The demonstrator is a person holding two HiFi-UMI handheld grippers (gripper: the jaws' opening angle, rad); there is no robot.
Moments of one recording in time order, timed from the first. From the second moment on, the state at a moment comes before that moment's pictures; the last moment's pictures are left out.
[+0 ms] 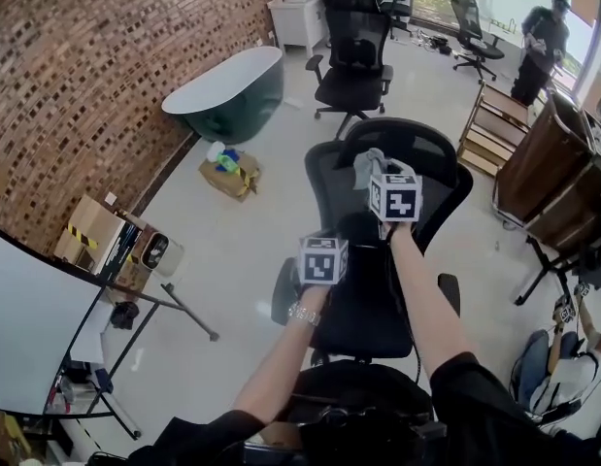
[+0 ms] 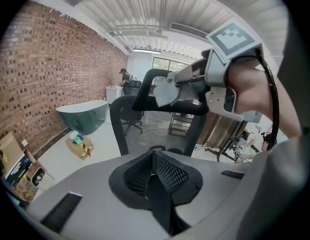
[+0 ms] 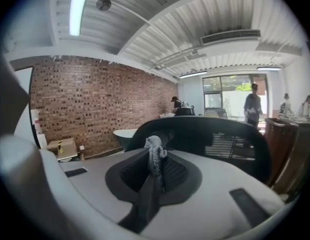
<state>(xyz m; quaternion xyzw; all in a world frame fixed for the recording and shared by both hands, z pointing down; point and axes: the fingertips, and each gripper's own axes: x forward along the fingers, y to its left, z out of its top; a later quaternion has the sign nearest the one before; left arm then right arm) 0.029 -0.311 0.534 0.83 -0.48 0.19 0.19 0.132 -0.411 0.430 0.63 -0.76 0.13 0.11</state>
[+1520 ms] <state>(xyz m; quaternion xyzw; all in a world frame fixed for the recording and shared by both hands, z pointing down) -0.045 -0.306 0.556 0.79 -0.55 0.20 0.20 0.013 -0.487 0.560 0.57 -0.78 0.13 0.21</state>
